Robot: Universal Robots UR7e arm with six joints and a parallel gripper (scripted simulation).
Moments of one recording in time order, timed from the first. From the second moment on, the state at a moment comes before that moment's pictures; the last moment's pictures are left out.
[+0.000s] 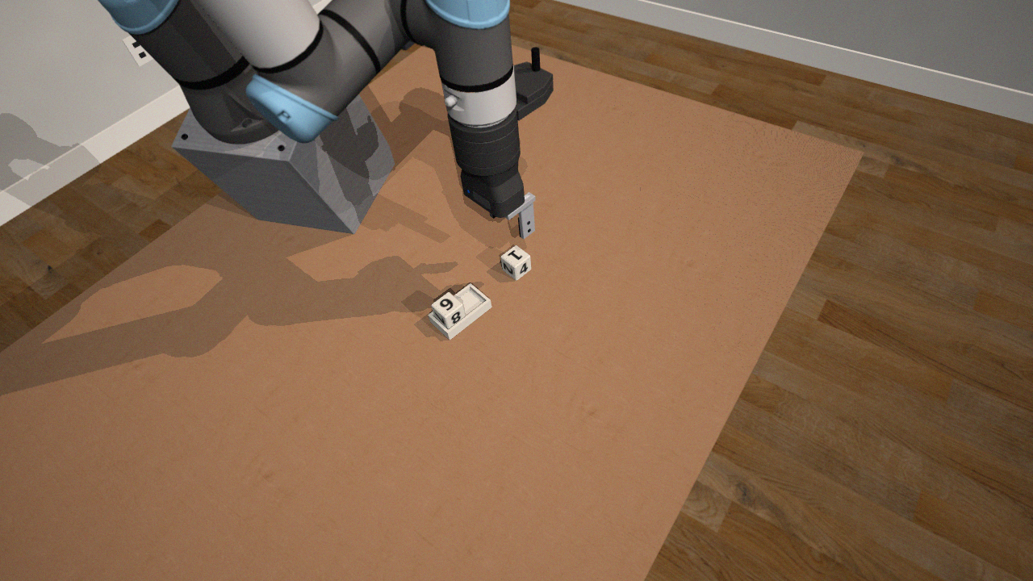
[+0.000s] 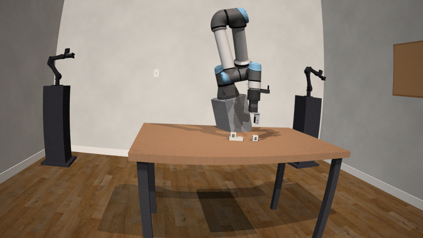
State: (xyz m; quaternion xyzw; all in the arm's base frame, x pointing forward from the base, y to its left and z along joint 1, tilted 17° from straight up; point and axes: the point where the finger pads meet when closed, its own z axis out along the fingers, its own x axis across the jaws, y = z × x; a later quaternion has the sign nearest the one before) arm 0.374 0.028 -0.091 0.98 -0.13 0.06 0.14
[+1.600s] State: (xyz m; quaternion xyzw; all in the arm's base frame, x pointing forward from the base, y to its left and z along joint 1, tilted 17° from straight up) arm 0.351 -0.043 -0.071 0.92 0.35 -0.01 0.15
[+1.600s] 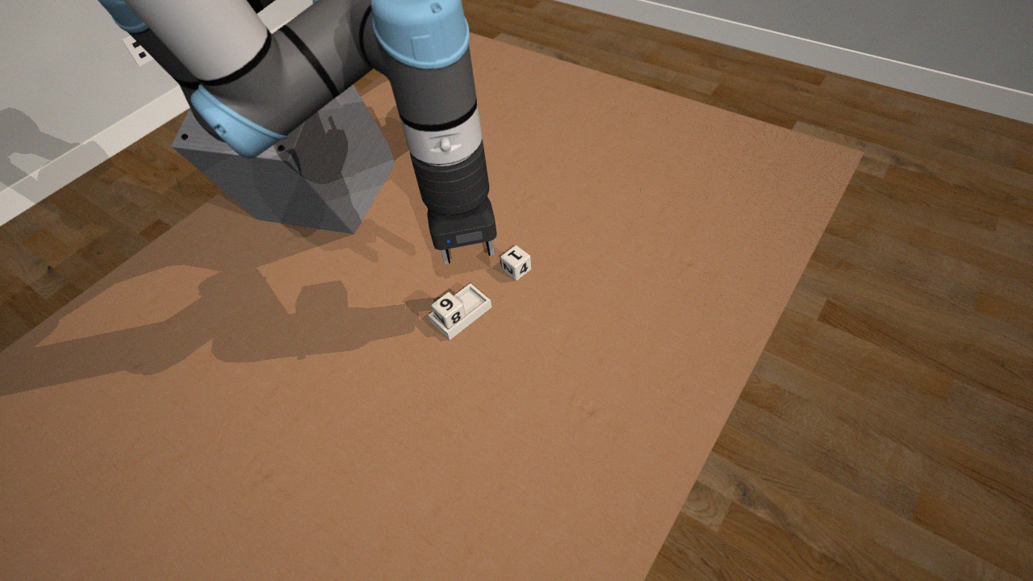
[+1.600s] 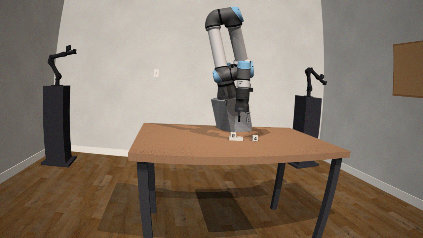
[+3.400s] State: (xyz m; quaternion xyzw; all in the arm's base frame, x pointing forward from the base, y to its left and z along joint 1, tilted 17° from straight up) arm 0.339 -0.089 -0.058 0.79 0.59 -0.05 0.14
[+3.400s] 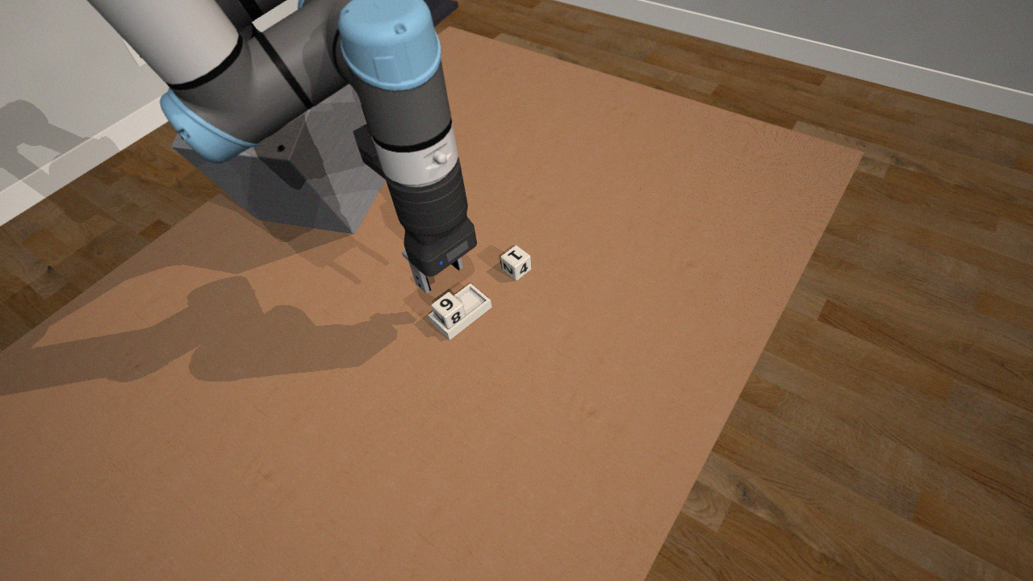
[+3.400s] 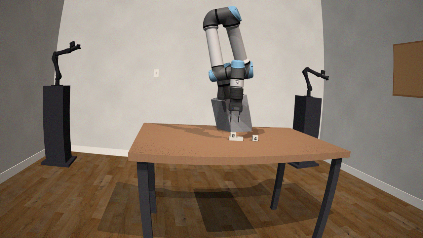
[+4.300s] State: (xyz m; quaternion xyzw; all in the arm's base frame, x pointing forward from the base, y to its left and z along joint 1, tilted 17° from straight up) arm 0.339 -0.089 -0.059 0.79 0.59 -0.05 0.14
